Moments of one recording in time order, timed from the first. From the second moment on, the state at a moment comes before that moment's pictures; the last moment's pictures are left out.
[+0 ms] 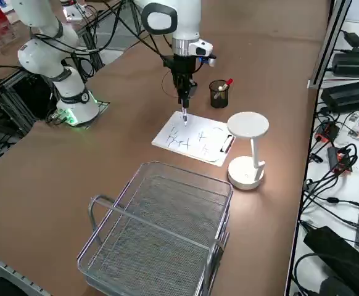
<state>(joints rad) -0.06 0.15 0.22 -2.15 -0.30 2.19 -0.62</state>
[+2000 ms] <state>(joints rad) -0.10 0.13 0.22 -2.28 -0.30 2.35 -0.82</state>
